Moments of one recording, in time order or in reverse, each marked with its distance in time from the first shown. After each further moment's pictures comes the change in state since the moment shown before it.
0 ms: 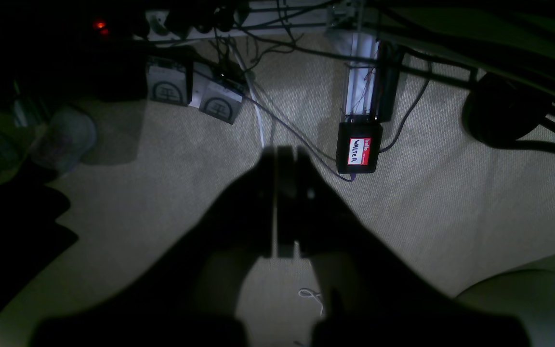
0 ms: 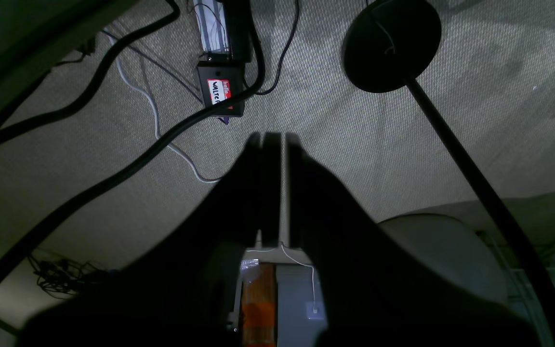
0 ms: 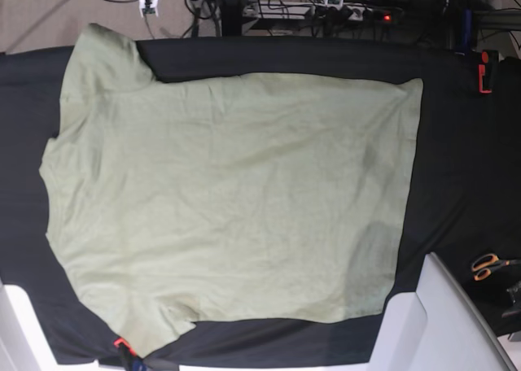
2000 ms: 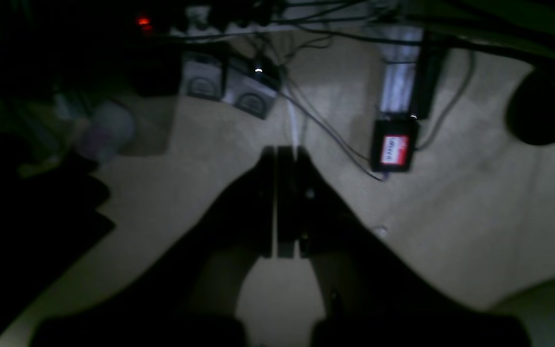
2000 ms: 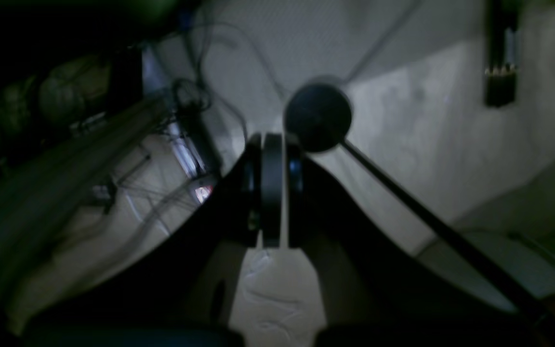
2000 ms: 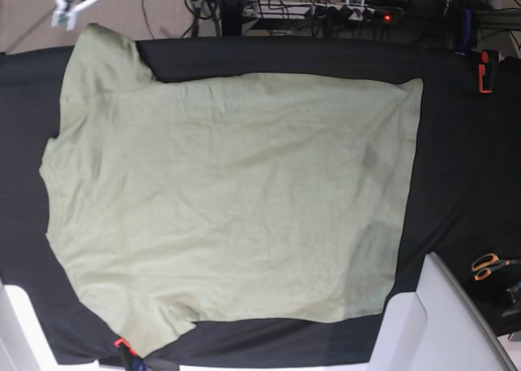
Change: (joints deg) left arm 2.2 -4.0 0.0 3.8 -0.2 0.2 -0.3; right arm -32.0 -2.6 18.5 74.5 8.1 -0.6 -20.3
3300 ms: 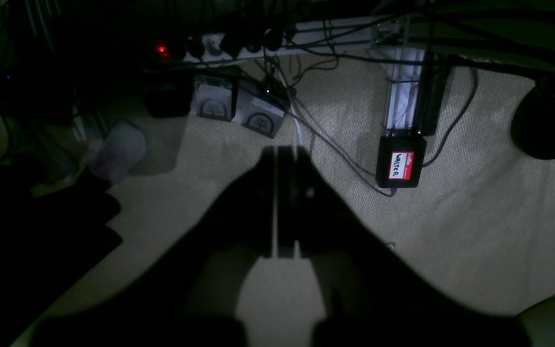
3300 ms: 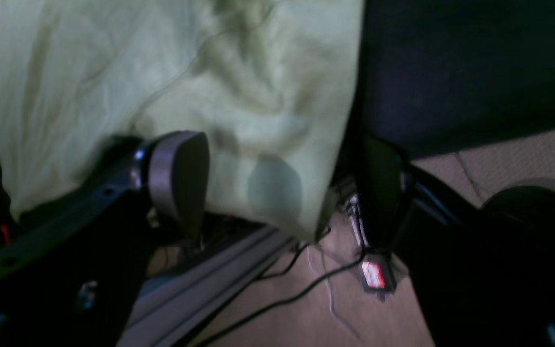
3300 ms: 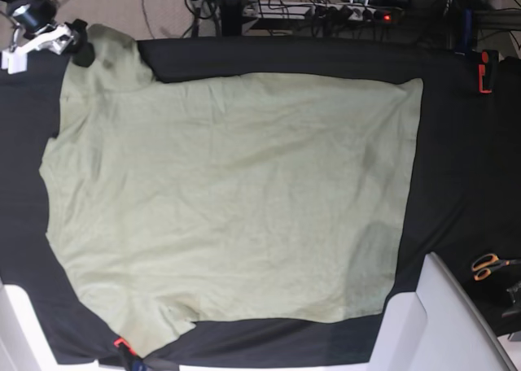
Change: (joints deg) left arm 4.0 -1.0 0.0 6.3 0.0 -0.1 0.1; right arm 6.0 9.7 12.7 -2.0 42.6 32.1 -15.2
